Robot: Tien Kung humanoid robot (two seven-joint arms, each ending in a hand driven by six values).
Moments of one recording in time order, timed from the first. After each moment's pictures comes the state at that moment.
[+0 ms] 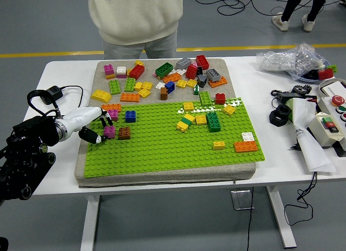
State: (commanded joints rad) left arm -0.57 0.26 -1.12 -0.88 2.20 -0.22 -0.12; right arm 0.14 -0.14 1.50 0.18 -1.58 0.02 -0.08
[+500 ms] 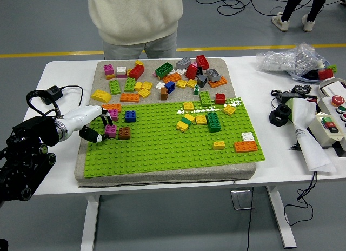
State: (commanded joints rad) left arm -0.56 0.26 -1.13 -0.90 2.21 -0.19 -0.12; right arm 0.14 -0.14 1.50 0.18 -1.57 0.02 -0.08
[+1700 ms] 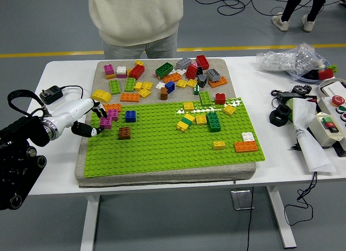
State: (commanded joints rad) left arm -0.42 0.27 -1.27 -1.11 2.21 -0.21 -0.09; right arm 0.13 -0.14 1.51 0.18 -1.57 0.02 -0.08
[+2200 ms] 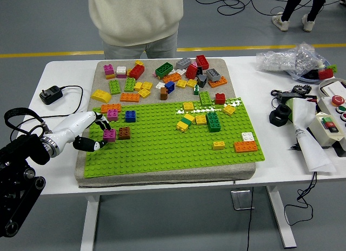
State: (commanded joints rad) left arm -0.26 0.25 -1.31 -1.30 2.21 -0.22 -0.06; right arm 0.12 -0.15 1.51 0.18 -1.57 0.02 -0.08
